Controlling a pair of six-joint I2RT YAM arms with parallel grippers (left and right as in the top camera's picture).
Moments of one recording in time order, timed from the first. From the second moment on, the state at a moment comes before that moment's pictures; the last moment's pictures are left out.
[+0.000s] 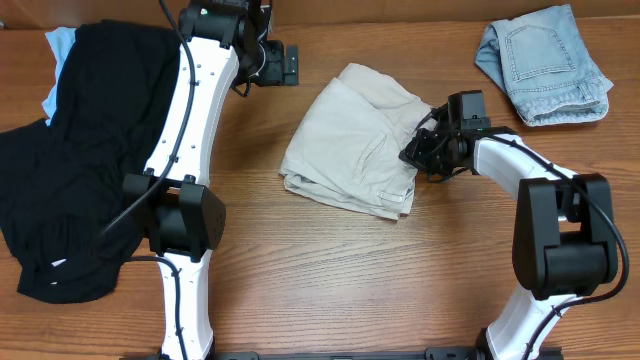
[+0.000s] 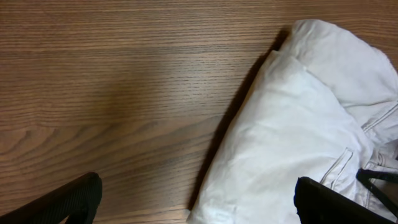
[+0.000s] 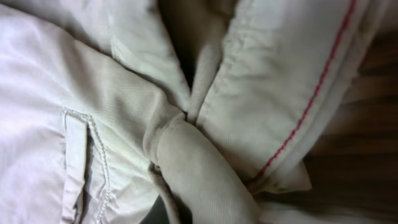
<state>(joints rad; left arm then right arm) -0.22 2.29 2.41 -1.31 0.11 -0.23 0.08 1.97 1.16 -0.40 -0.45 0.48</state>
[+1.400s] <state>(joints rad) -0.22 2.29 2.41 -1.31 0.10 -0.23 -0.25 1.91 1.62 0.02 -0.77 0.78</state>
